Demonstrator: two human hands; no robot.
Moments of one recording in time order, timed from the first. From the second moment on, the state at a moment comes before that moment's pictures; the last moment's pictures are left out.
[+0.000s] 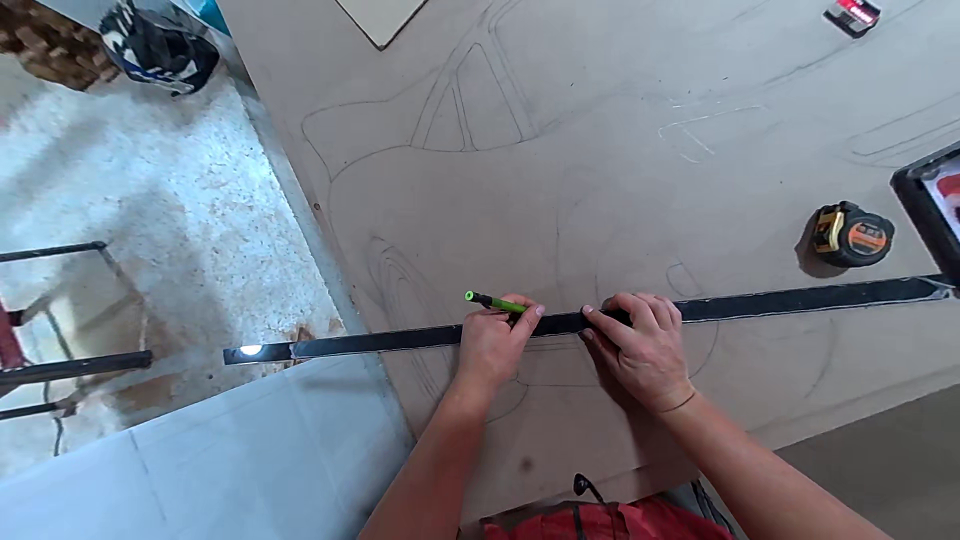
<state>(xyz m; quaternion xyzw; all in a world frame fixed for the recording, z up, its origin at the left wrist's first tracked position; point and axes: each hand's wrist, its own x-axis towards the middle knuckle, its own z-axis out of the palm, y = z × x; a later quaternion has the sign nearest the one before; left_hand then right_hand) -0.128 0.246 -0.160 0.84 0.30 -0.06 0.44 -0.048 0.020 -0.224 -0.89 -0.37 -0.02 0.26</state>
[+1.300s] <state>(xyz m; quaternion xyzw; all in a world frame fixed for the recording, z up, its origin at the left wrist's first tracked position) -0.326 0.108 -0.158 0.91 0.32 -0.02 0.26 0.119 -0.133 -0.144 -0.97 -0.19 0.11 0.13</state>
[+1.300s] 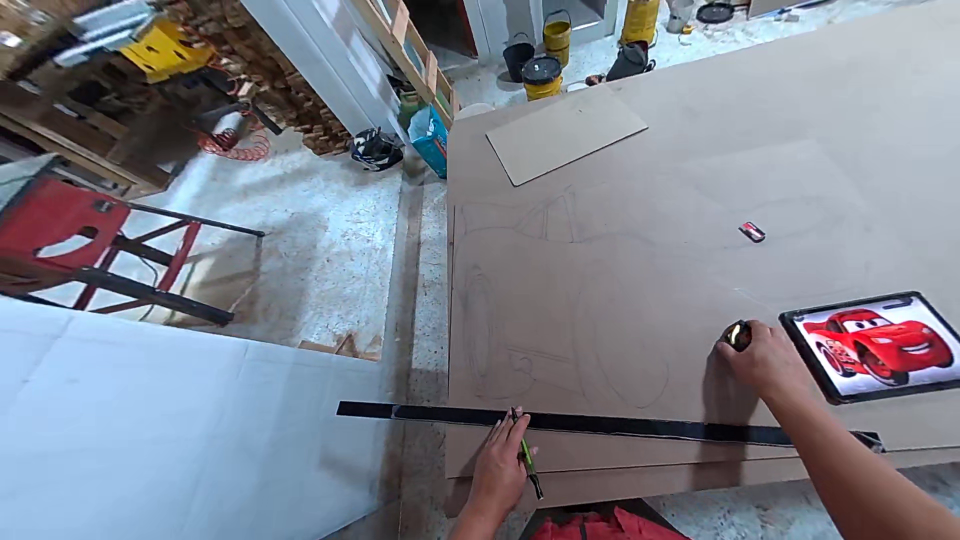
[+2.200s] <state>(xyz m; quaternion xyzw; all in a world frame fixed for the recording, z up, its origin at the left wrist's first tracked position) -0.145 -0.016 -0.072 0.72 0.07 -0.20 0.66 -0.035 -0.252 -0.041 -0.74 -0.45 0.37 0.33</state>
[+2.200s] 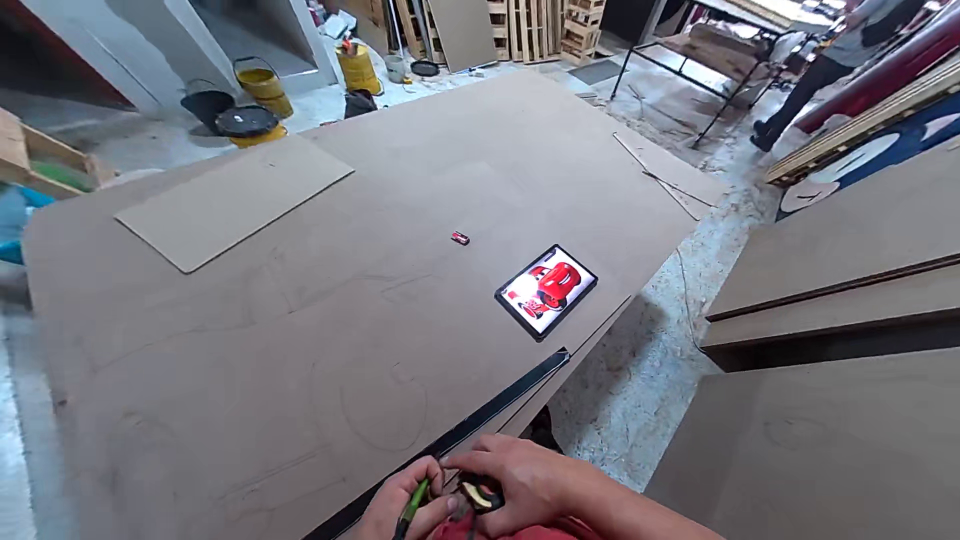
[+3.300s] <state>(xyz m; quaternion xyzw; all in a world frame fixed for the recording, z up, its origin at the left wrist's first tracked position) 0.118 -0.105 -0.018 0.82 0.12 -0.10 0.54 0.110 -0.369 -0.147 -0.78 -0.18 0.19 0.56</state>
